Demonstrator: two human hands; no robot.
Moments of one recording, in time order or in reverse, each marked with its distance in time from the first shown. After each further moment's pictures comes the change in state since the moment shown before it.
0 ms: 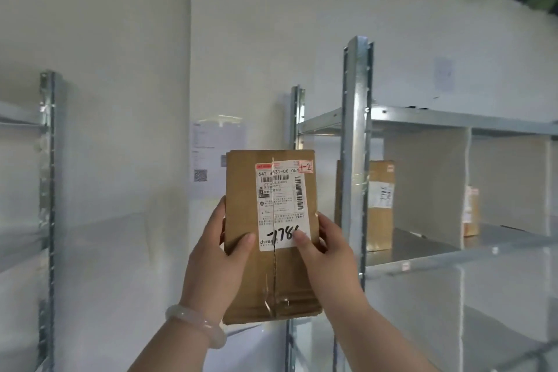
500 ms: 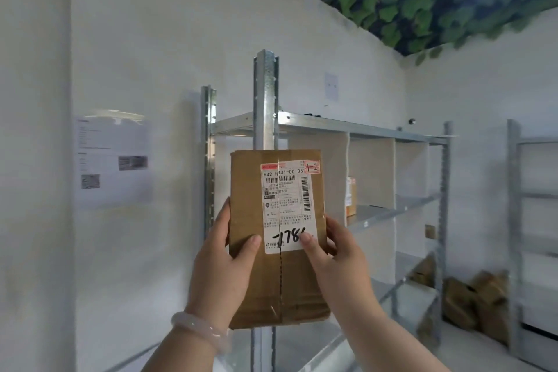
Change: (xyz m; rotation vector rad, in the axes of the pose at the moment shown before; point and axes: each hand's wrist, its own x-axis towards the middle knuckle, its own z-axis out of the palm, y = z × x) left_hand -0.041 0.058 0.065 -0.186 -0.280 0.100; right_hand -0.065 -0.038 -0.098 -0.167 0.347 -0.016
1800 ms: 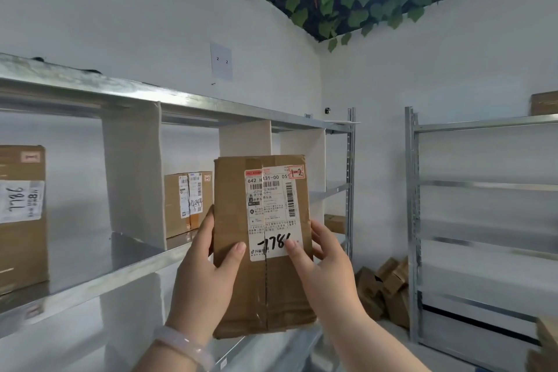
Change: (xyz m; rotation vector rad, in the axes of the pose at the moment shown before) left_hand 0.048 0.073 0.515 -0.125 -0.169 0.011; right_hand 0.246 0.204 -0.394 -0.168 0.142 0.042
